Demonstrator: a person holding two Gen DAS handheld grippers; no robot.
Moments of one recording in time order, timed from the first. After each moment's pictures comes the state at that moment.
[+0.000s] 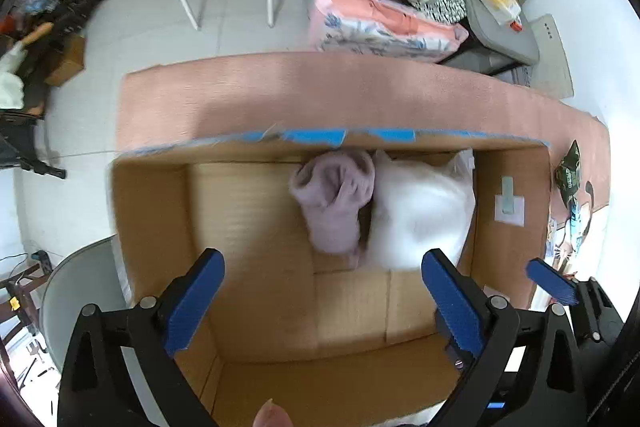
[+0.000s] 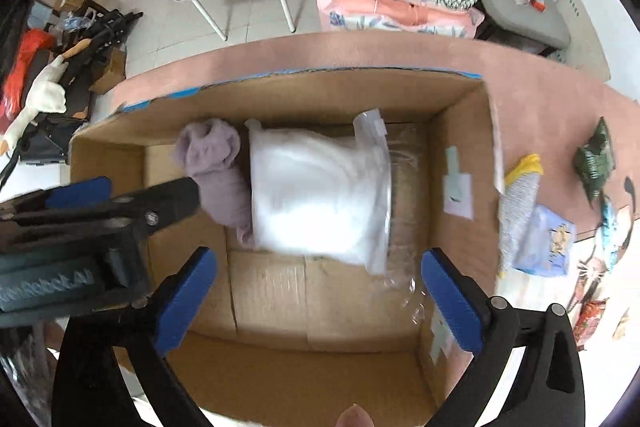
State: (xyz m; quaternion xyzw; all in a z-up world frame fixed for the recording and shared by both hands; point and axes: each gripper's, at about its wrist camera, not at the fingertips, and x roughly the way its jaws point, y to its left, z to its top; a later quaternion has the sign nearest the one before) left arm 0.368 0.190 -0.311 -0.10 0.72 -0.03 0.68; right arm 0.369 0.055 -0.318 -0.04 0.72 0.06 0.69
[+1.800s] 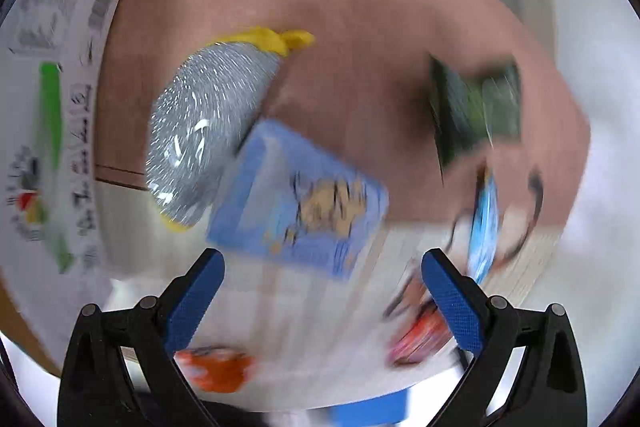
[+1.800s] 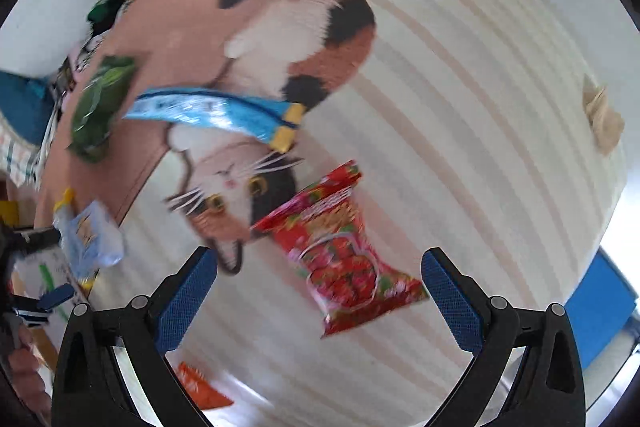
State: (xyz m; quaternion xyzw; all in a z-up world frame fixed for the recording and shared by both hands) left arm 0.387 -0.156 -0.410 -0.26 0.79 0.02 0.56; right arm 0.240 -0.509 -0.336 0.24 0.68 -0.22 0.66
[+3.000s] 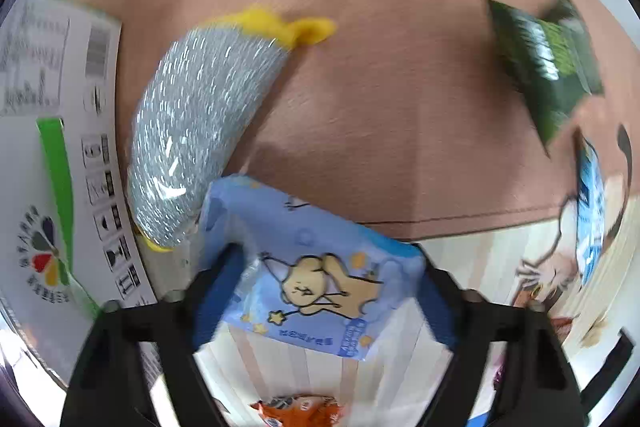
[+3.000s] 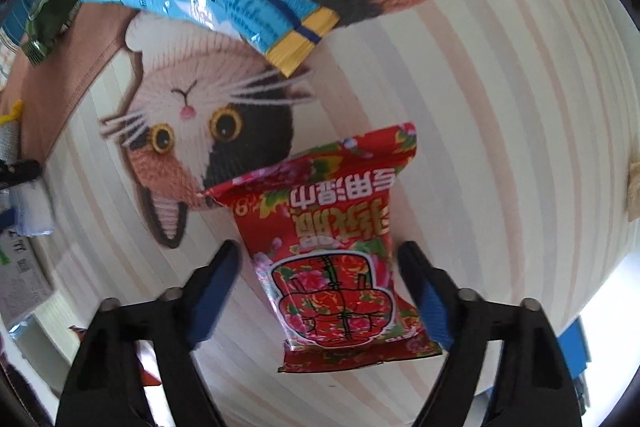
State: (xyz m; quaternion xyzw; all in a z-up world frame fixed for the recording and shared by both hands) left arm 0.345 -0.176 -0.421 -0.04 0.78 0.01 0.62; right arm 0.217 -0.457 -0.415 0.11 0.76 -0.14 0.63
